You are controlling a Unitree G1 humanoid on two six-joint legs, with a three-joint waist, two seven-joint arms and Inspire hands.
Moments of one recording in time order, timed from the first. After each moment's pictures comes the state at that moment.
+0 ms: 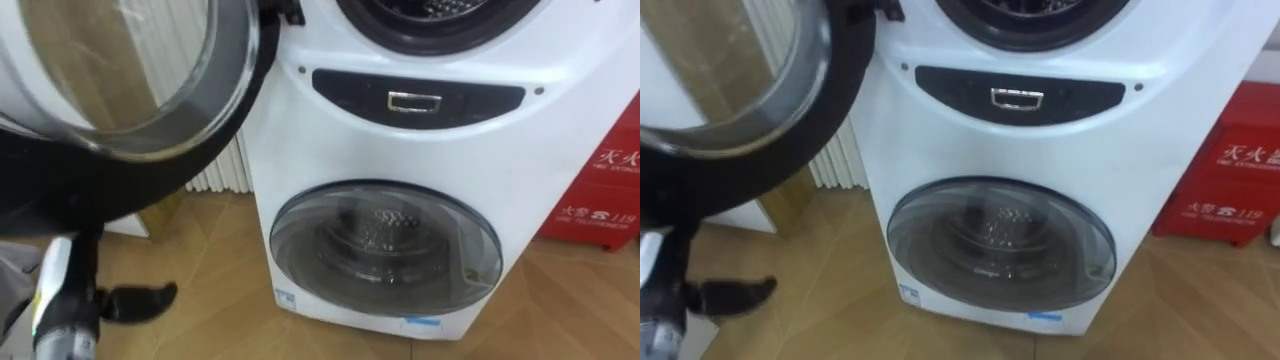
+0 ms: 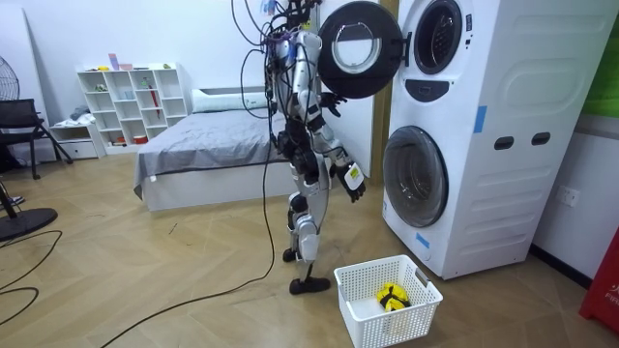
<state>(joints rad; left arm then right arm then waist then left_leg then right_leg) 0.19 0.45 -0.08 -0.09 0.08 0.15 0.38 0.28 -0.32 0.05 0.74 -0.08 -0.13 0.23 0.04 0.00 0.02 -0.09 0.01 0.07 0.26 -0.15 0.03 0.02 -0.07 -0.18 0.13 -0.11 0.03</state>
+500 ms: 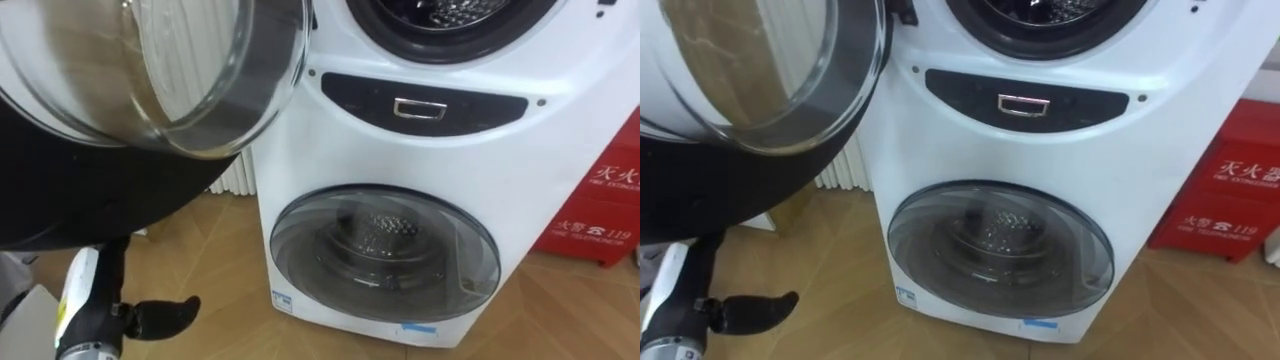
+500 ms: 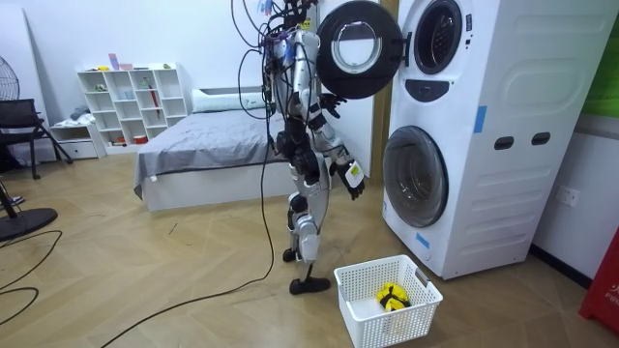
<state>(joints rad) 0.19 0.38 -0.09 -0.12 0.17 0.15 0.38 0.23 -0.29 0.06 0.82 -0.08 -0.14 0.23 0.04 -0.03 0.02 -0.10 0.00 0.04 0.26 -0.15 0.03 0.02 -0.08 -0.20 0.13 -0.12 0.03</state>
